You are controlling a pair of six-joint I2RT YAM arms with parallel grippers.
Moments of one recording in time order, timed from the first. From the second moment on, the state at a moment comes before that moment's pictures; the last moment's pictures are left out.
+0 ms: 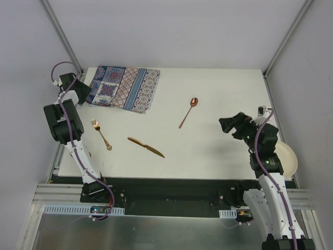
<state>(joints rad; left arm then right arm) 0.38 2.16 1.55 -0.15 0.10 -0.73 0.07 0.56 0.54 -0.23 -0.24 0.56</state>
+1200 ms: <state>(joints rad) -0.23 1.75 1.49 -0.20 0.47 -0.16 0.19 2.00 1.35 -0.04 -0.28 0.51</state>
